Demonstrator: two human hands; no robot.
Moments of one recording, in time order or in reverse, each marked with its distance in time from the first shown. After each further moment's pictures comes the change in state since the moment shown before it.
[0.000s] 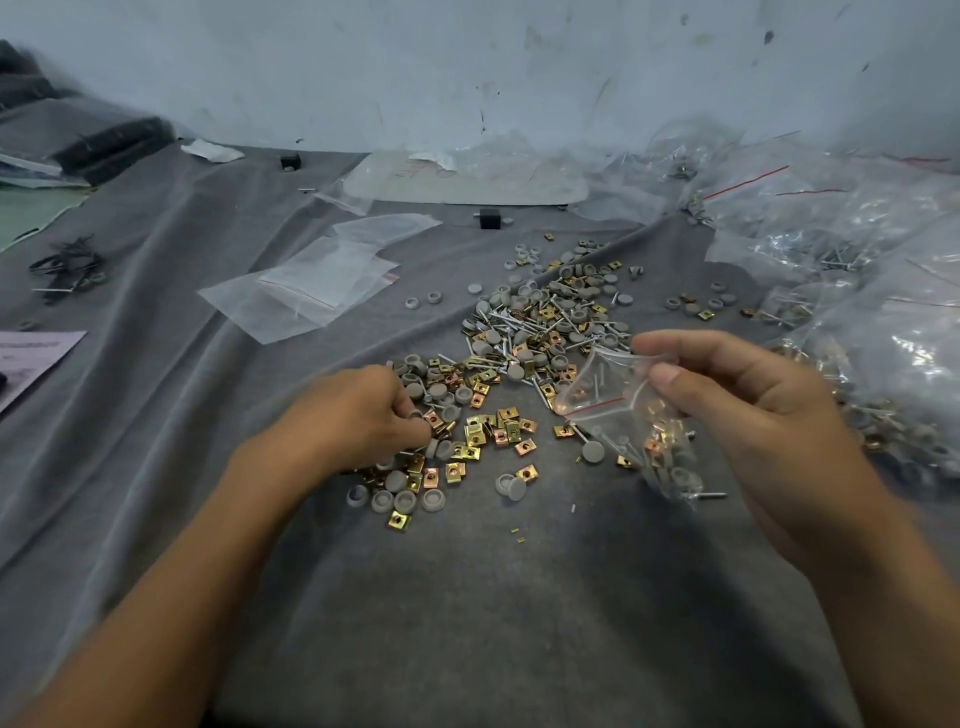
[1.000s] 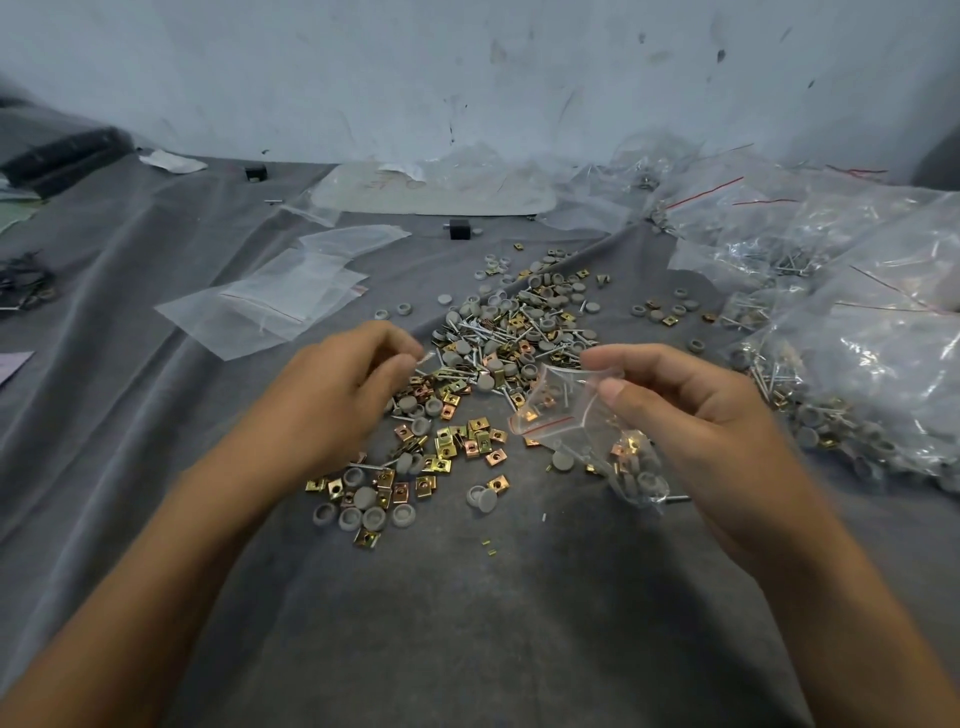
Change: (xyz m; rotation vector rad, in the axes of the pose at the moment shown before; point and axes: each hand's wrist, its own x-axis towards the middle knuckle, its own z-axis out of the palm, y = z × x) left_hand -0.015 0.015 -0.013 -0.345 0.310 0.341; right_hand -0.001 0.001 0.005 -0.016 -0.043 0.014
